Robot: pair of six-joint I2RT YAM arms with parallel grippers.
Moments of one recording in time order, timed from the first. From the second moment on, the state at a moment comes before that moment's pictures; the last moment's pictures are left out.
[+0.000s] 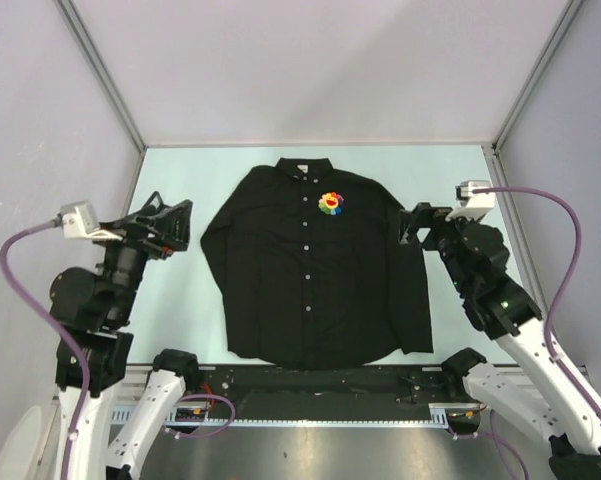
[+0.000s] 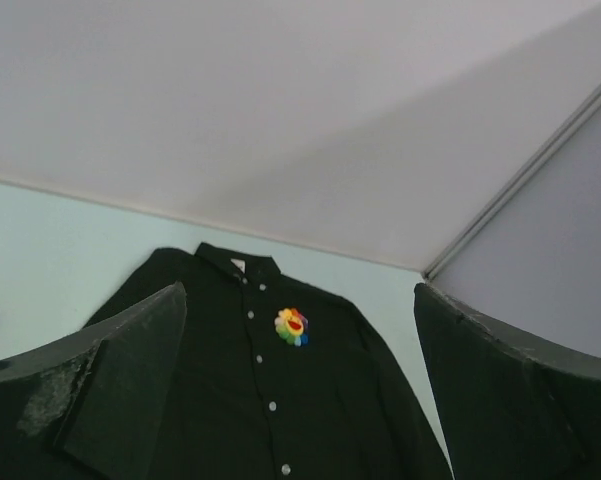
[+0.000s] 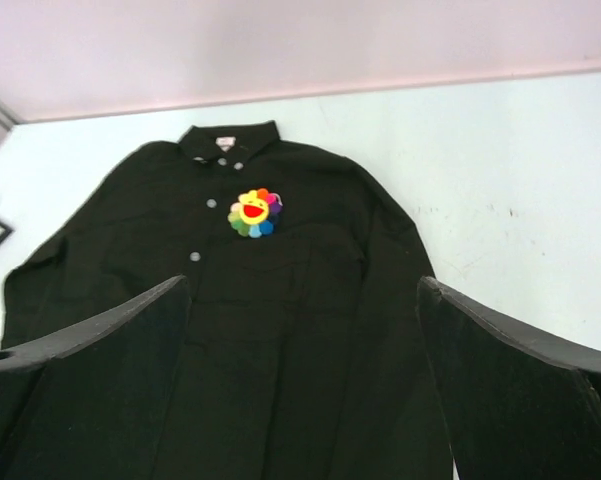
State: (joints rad) left arm -0.18 0.47 1.03 -0.36 -0.01 -0.50; right arm 0.51 0.71 0.84 -0.24 0.33 0.26
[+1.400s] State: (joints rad) left arm -0.41 2.26 1.65 0.15 0.33 -0.62; right arm 0.33 2.06 1.14 0.58 -0.03 0.62
